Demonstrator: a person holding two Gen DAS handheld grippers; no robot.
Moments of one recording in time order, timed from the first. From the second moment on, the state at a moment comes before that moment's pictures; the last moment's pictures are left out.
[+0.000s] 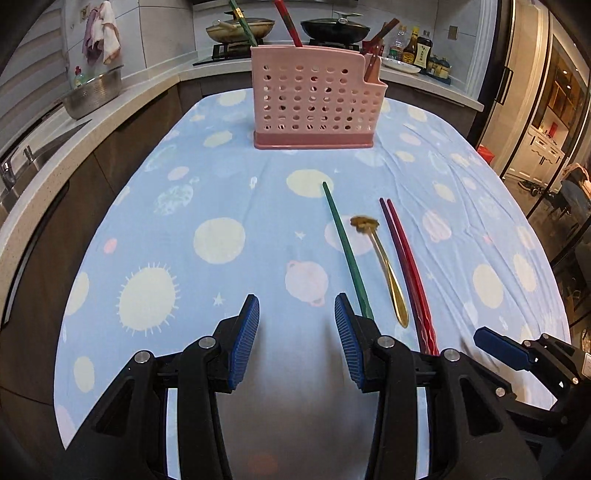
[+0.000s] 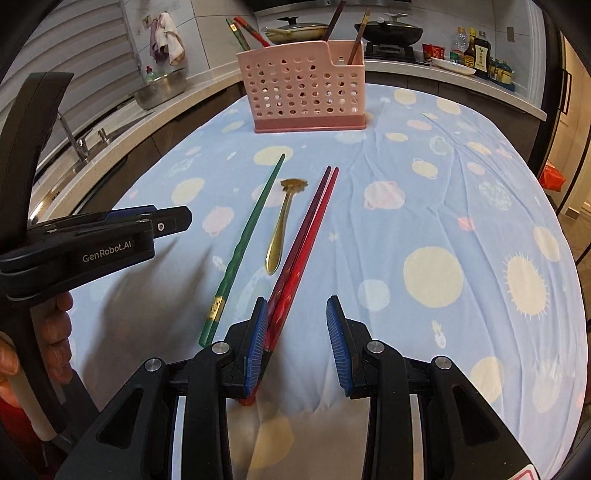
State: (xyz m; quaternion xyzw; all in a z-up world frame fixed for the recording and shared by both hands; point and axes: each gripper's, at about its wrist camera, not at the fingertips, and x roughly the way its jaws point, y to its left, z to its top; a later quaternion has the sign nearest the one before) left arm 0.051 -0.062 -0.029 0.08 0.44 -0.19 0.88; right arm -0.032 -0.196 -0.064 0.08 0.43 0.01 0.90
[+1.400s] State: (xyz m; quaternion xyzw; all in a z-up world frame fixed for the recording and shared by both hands) left arm 0.012 -0.089 -0.055 0.10 0.47 -0.24 0.85; right arm -0.050 -0.210 -0.080 0.06 0.44 -0.02 0.90
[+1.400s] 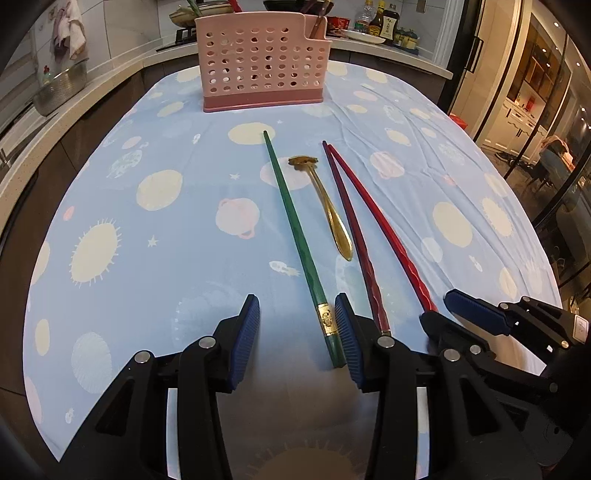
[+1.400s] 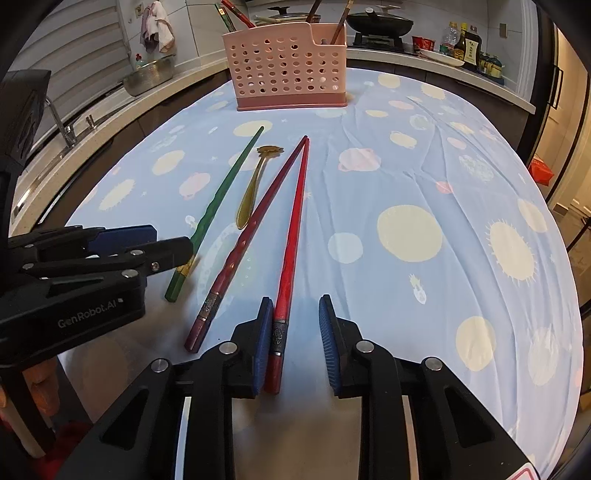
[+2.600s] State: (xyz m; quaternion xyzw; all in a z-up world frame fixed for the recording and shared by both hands) left arm 0.018 -0.051 0.021 0.05 0.41 -0.24 0.88; right arm -0.052 -0.239 0.005 0.10 0.34 -0.01 0.94
